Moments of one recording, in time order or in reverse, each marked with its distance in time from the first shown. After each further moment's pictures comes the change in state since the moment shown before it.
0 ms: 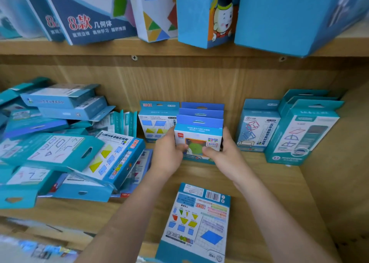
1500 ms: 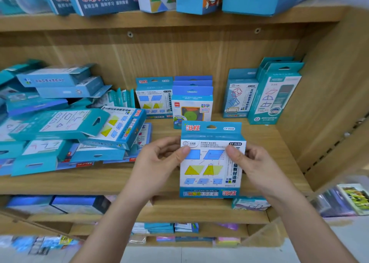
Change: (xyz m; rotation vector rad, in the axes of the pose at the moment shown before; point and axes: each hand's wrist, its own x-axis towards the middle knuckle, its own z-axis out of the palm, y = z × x) left_hand -0.154 0.026 -0.085 -0.686 -0.305 0.004; right_hand -0.156 -0.013 -0.013 0.284 -0.002 0.071
